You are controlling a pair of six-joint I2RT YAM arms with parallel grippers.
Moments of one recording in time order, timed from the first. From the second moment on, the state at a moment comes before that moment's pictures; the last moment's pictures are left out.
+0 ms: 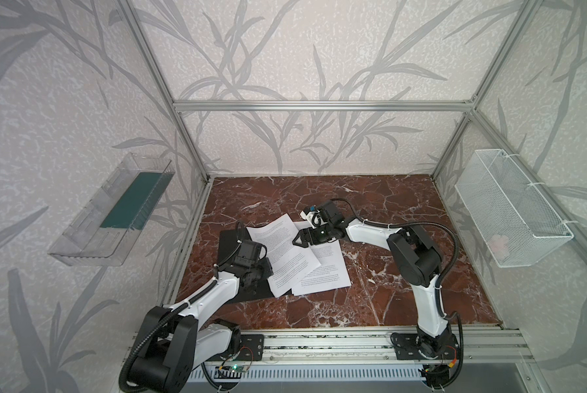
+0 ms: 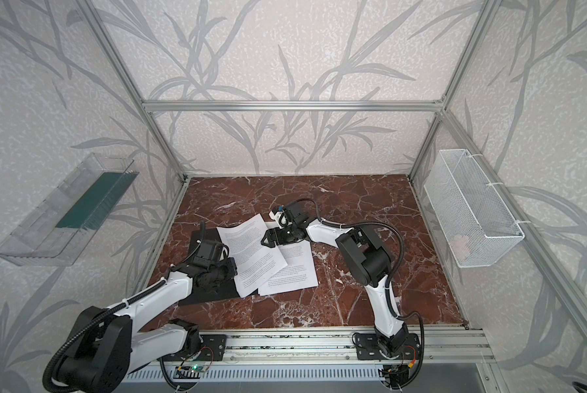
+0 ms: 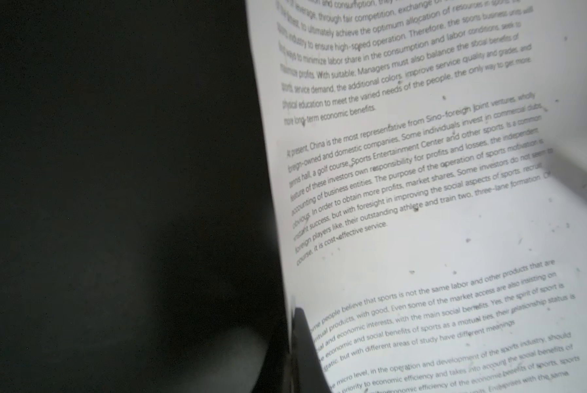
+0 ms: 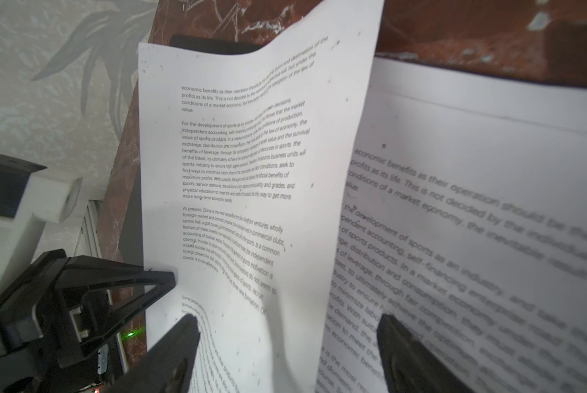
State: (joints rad) left arm -0.27 1.16 0.45 -0.34 0.09 -0.68; right arm 0.68 2.13 1.42 -0.17 -0.57 0.42
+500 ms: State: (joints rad) left arm -0.27 1.07 0.43 -0.33 0.10 -0.67; right arm 0.68 2.03 1.26 -0.05 -0.63 0.52
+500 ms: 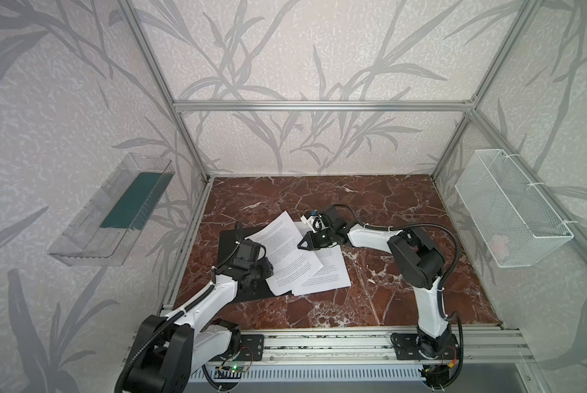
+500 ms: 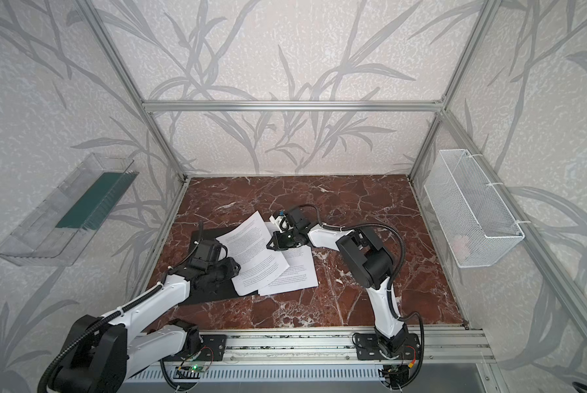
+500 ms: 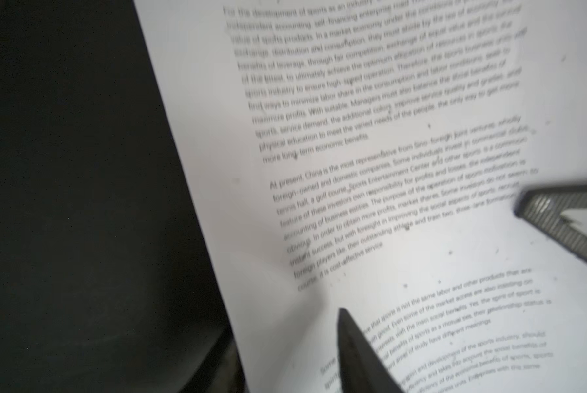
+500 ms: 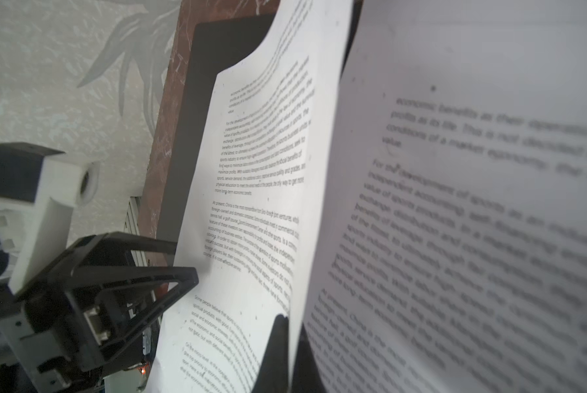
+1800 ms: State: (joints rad) left arm -0.33 0.53 0.69 -0.70 0.34 -0.64; right arm 0.53 1.74 0.77 0.21 -0.43 0.73
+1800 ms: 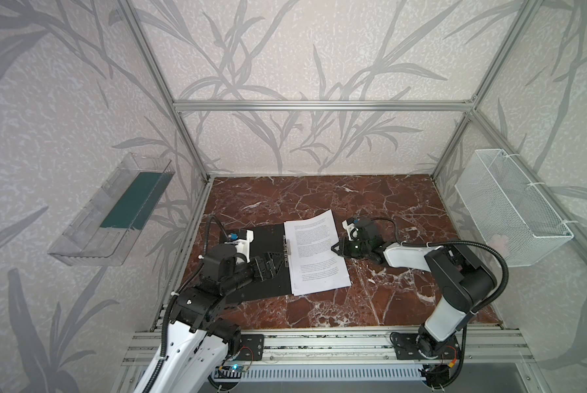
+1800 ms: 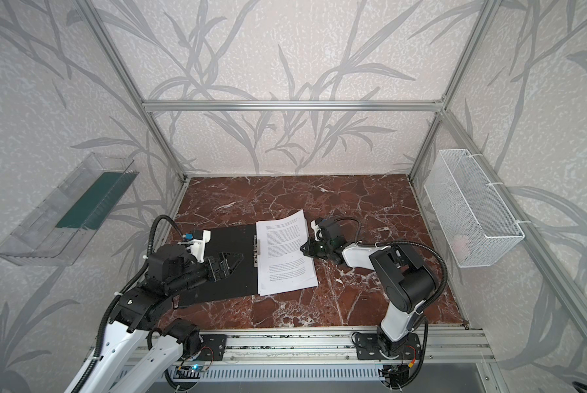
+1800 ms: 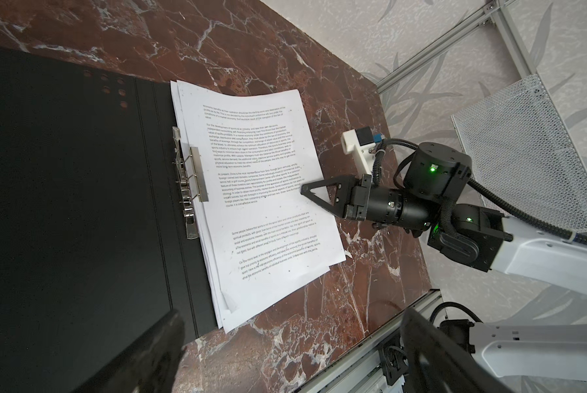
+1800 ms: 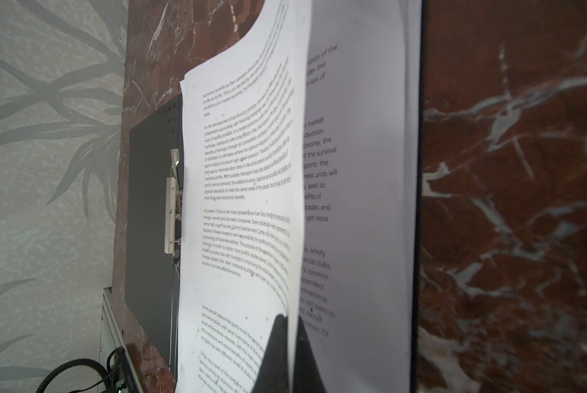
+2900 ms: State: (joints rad) left arm -0.31 0.54 0.68 -0.69 0.35 -0.64; right arm 0.57 1.71 0.77 0.20 -0.42 0.73
